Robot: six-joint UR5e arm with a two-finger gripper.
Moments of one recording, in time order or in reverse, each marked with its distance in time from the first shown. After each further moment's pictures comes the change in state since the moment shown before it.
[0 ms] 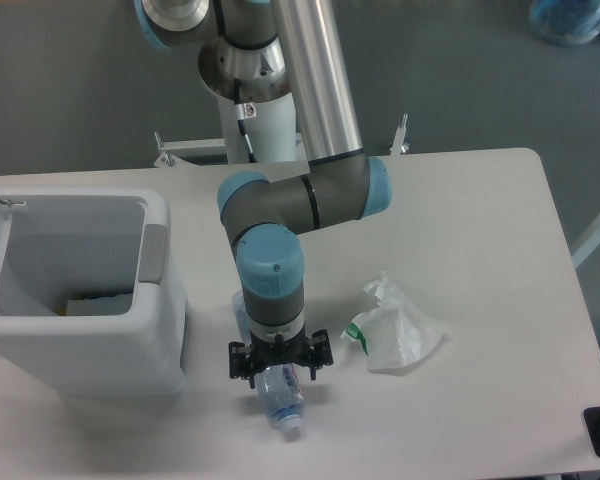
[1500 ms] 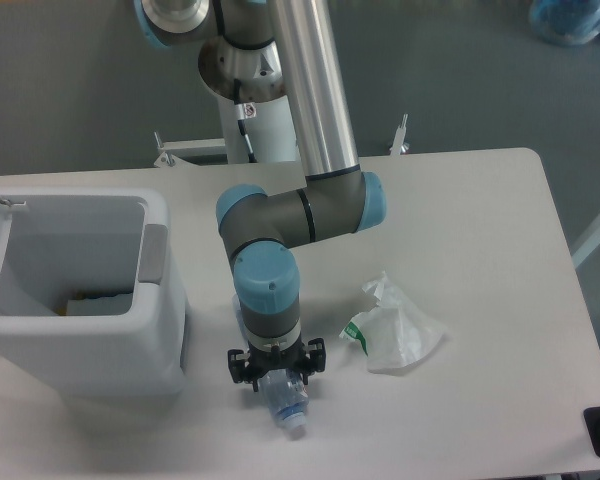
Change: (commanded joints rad) arm 0.002 -0.029 0.003 0.003 0.012 0.005
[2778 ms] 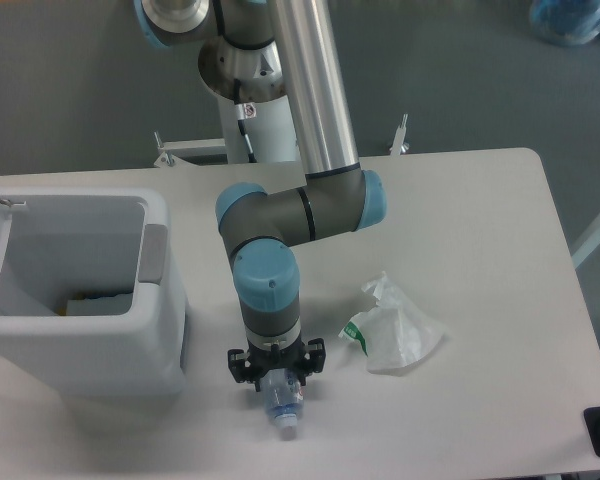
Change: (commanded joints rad) arm -0.002 0.017 0.000 0.002 -0.003 0.003
